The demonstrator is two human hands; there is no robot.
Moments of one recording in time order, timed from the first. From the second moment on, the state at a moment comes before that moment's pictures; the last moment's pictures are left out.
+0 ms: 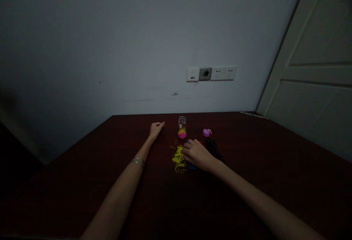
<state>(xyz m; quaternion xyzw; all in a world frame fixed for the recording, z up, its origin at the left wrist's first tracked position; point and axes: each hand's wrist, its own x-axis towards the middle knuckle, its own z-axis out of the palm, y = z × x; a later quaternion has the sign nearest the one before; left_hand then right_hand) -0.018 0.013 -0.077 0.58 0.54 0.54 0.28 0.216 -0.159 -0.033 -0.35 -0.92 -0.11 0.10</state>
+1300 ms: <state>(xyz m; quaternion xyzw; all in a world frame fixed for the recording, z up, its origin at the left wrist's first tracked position) -0.016 0.008 -0.076 0.60 0.54 0.53 0.26 0.227 -0.072 0.048 -0.37 -0.82 0.13 0.42</state>
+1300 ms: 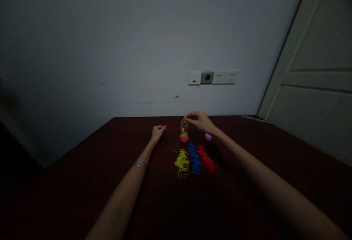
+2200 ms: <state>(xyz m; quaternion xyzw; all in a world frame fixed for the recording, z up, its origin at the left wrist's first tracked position) -0.017 0.010 -0.077 0.61 0.54 0.53 0.25 0.224 -0.045 0.047 -0.41 -0.82 0.10 0.38</state>
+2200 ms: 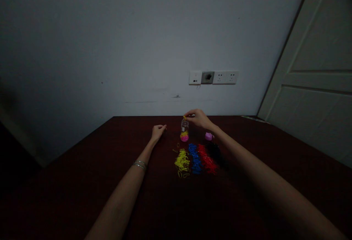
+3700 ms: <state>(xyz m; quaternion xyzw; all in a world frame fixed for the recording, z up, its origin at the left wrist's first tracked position) -0.017 0.010 -0.076 0.61 0.56 0.50 0.23 0.233 -0.041 0.053 -0.39 -0.86 -0.01 0.33</state>
